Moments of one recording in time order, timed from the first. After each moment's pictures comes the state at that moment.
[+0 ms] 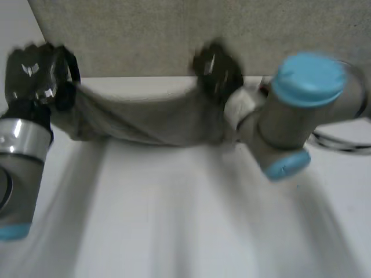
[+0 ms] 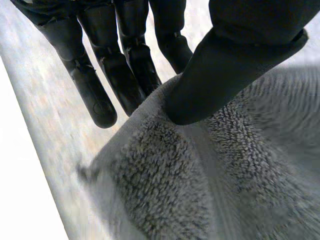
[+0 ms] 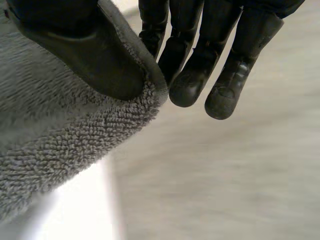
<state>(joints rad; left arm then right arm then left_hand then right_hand) 4.44 -1.56 -1.90 3.84 -1.55 3.24 2.18 -0.94 0.99 -0.26 1.45 2.27 1.19 1.22 1.22 1.22 1.03 1.34 1.33 1.34 1.34 1.17</state>
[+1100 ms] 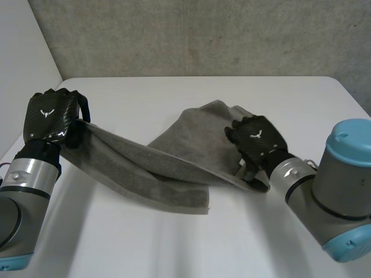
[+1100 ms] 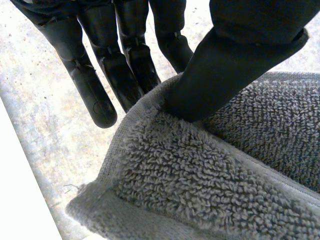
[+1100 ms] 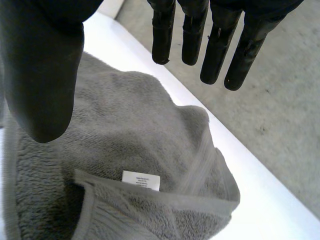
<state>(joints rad) 4.52 -1.62 -2.13 3.99 -1.42 3.21 2.02 -1.22 1.68 -0.25 1.38 2.71 1.19 1.22 1.22 1.22 1.03 0.38 0.41 0.40 0.39 0.17</state>
